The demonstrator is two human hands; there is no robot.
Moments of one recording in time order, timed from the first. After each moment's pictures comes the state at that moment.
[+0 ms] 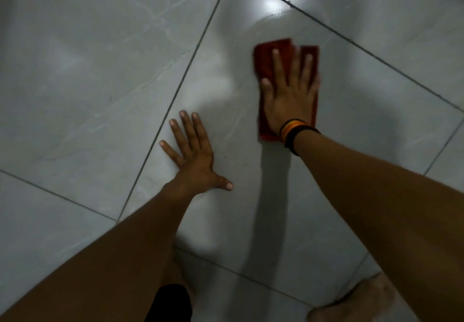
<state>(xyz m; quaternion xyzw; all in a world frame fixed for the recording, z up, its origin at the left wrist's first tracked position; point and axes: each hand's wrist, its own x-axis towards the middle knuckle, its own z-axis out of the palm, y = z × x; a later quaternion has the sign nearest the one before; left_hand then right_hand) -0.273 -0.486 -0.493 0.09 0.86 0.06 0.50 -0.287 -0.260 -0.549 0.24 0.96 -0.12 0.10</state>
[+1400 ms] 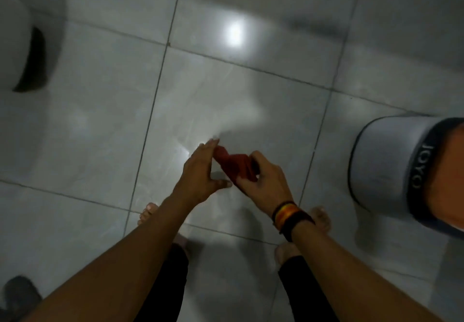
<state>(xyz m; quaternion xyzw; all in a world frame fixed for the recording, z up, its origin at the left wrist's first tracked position) -0.191 -0.413 -0.288 0.22 0.83 0.24 0.45 -0.072 -0.264 -0.248 0.35 0.79 -0.49 0.11</state>
